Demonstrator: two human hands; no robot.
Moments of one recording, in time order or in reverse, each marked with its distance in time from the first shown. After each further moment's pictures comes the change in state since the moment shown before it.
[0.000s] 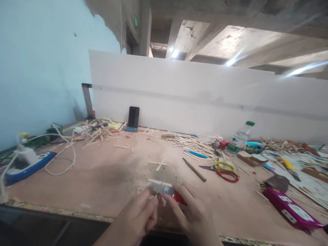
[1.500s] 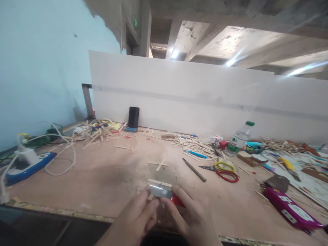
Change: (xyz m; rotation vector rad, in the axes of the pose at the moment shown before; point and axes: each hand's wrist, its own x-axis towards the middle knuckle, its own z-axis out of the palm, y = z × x) left_hand -0.001 -0.001 0.001 0.052 0.016 -0.003; right_hand 0.001 -0.006 -0.001 0.039 -0.033 0.011
